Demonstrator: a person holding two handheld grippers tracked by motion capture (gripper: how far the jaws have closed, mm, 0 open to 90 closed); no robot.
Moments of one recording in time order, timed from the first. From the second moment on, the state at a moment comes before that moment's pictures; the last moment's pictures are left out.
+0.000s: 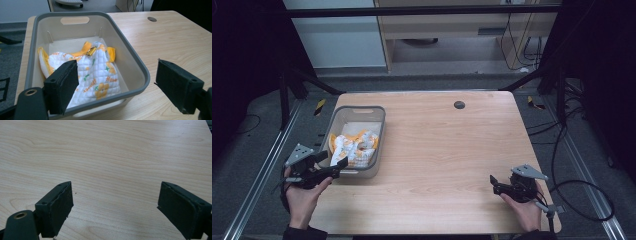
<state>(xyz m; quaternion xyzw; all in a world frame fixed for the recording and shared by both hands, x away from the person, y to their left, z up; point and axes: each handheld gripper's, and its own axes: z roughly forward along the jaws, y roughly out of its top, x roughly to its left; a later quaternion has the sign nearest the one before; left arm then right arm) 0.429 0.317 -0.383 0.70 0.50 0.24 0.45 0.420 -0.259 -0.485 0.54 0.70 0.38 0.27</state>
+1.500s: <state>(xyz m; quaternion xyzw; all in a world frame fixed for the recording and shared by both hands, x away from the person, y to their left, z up) 0.504 0.299 -0.374 0.75 0.49 0.22 0.37 0.418 -0.262 -0.486 0.54 0.70 0.38 0.26</state>
